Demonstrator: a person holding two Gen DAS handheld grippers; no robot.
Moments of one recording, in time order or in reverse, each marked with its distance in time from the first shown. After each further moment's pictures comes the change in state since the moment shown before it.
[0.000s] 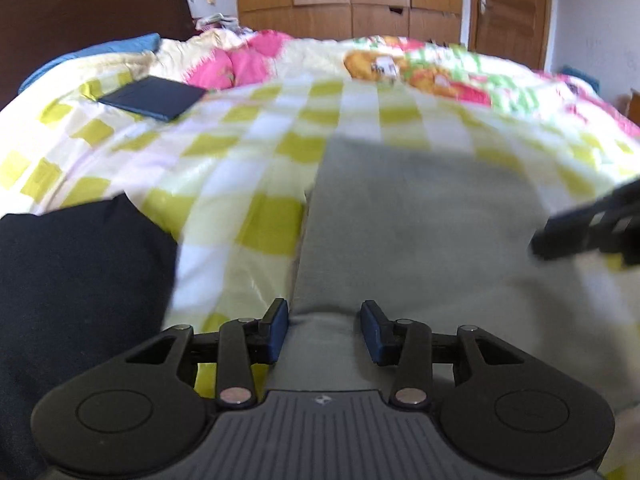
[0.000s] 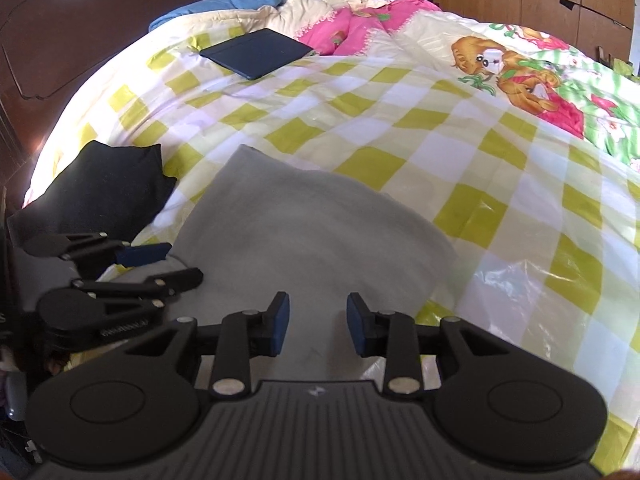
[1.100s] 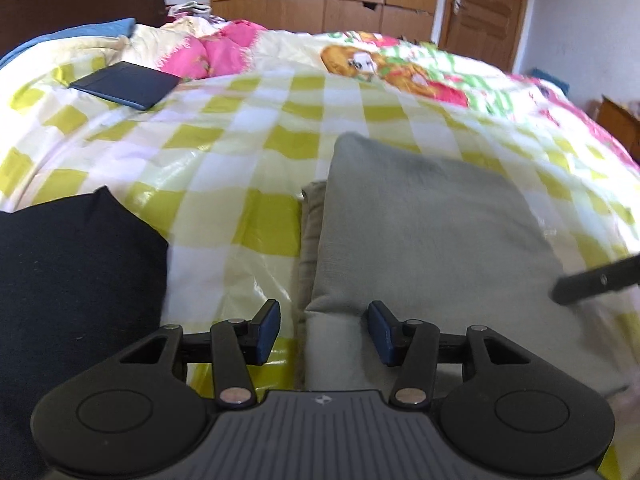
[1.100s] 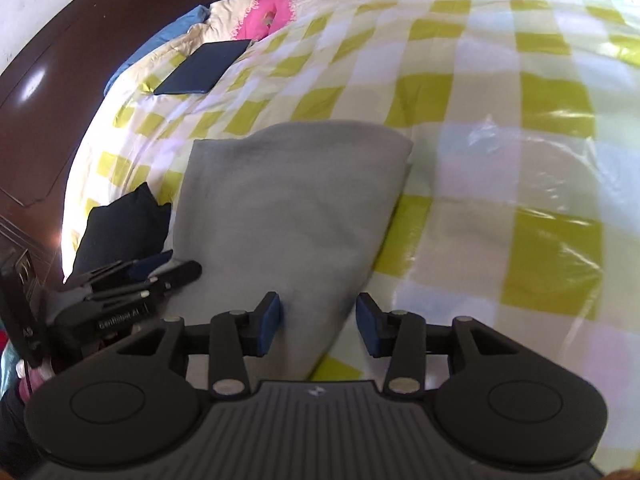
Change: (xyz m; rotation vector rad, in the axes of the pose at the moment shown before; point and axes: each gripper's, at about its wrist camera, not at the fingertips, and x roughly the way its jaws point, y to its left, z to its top) left arm 0.003 0.029 0.007 0.006 0.025 -0.138; right arm 0.008 -0.057 -0.042 0.418 0.056 0.178
